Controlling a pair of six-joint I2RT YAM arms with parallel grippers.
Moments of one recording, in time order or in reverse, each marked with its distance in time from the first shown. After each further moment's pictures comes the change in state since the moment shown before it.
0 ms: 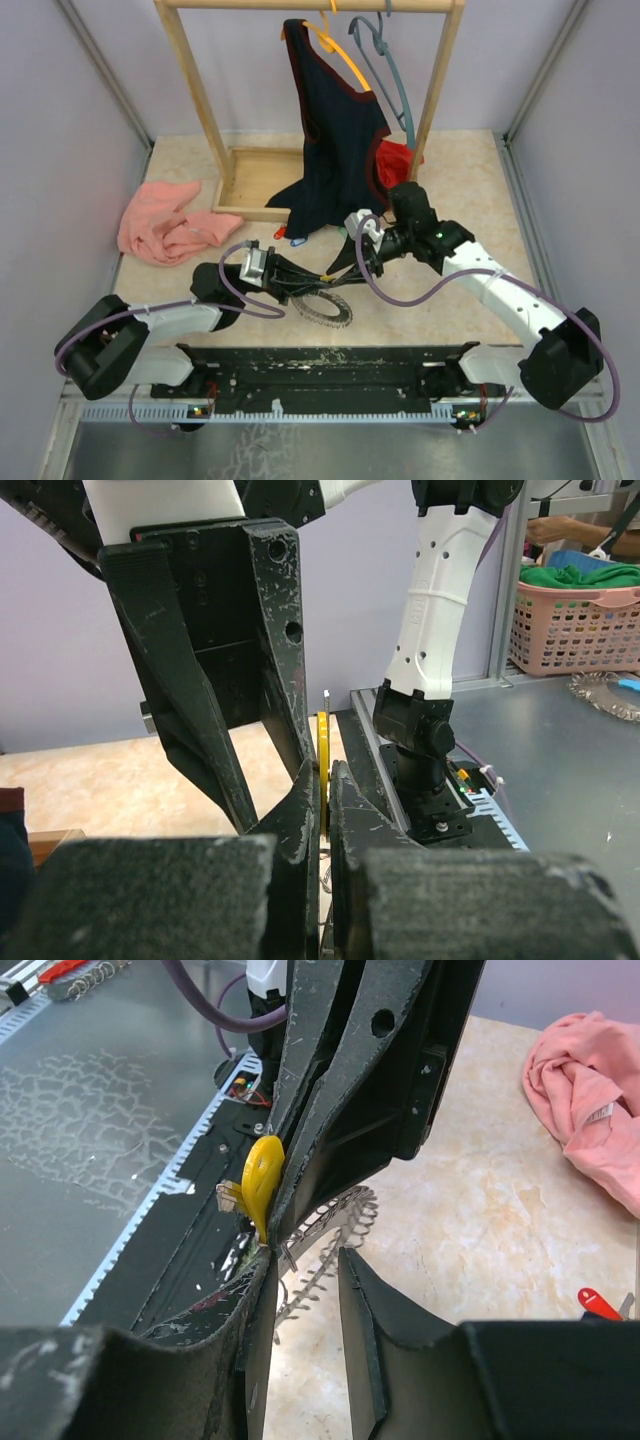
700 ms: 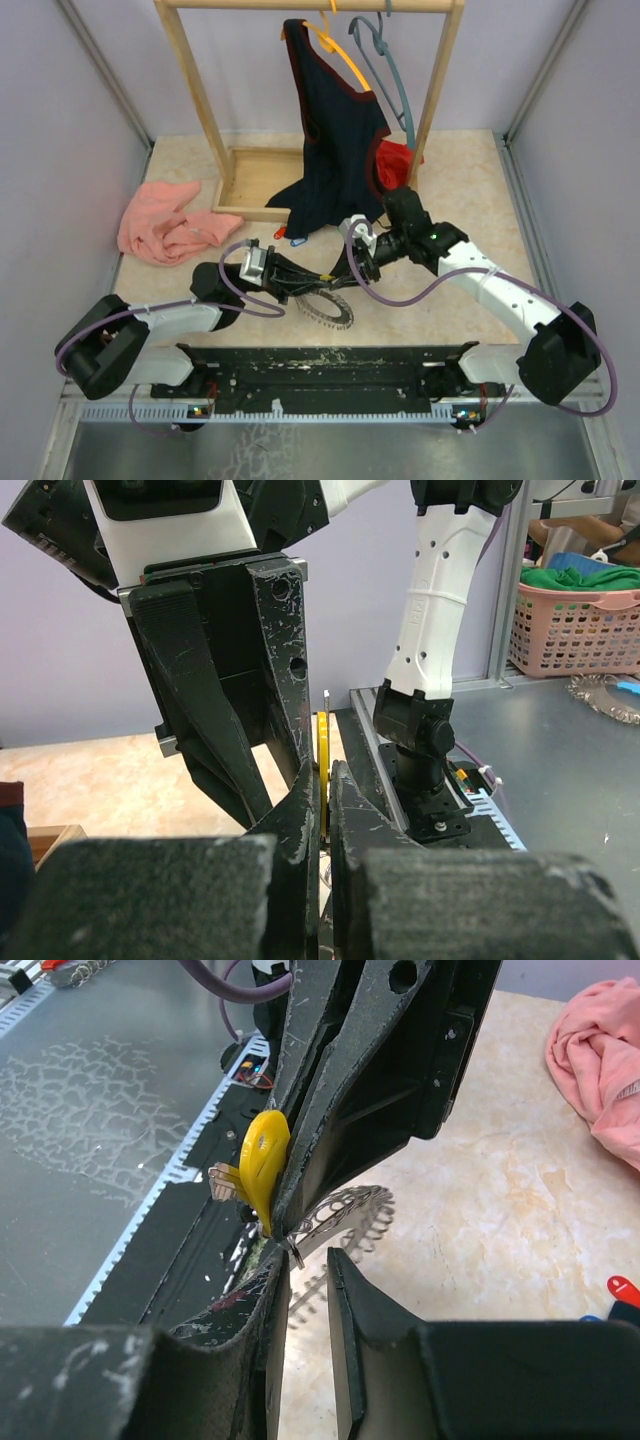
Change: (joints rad) left arm 0.006 0.002 0.002 0.002 0.002 -0.015; right arm 0.029 0.024 -0.019 -0.023 0.035 -0.023
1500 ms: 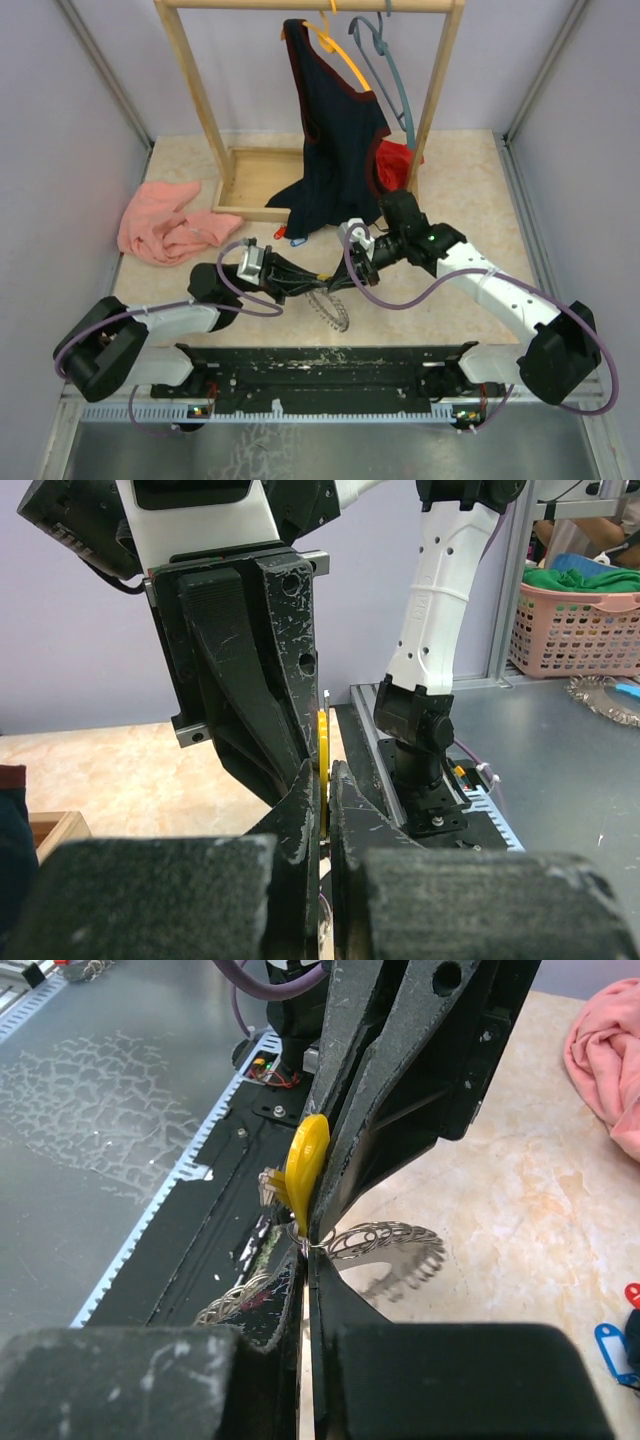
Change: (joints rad) left arm 0.021 -0.005 -0.012 0.000 0.007 -0.022; right arm 0.024 0.001 0.000 -0.026 0.006 -0.022
